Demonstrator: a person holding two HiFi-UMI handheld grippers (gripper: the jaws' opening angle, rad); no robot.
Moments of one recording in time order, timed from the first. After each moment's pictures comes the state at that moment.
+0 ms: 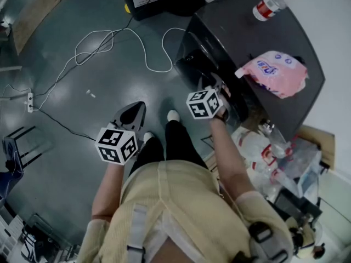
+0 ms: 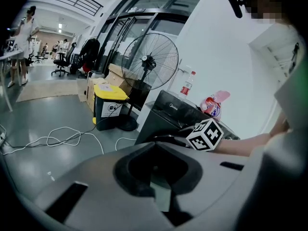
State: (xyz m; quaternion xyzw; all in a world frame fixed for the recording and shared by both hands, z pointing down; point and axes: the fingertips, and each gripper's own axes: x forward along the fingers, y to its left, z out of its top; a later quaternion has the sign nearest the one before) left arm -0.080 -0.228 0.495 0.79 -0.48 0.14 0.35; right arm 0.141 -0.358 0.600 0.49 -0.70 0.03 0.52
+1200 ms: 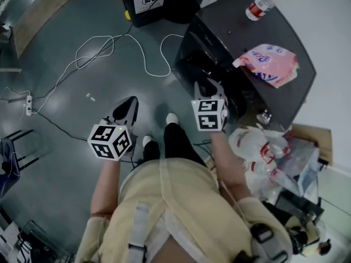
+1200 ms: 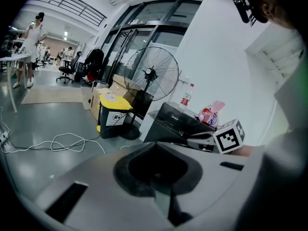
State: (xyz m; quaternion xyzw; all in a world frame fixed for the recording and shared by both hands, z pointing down) left arm -0.121 -0.204 0.462 0.79 -0.51 0.10 0.32; right arm 0.099 -0.296 0.506 0.52 -0.76 0.10 0.37
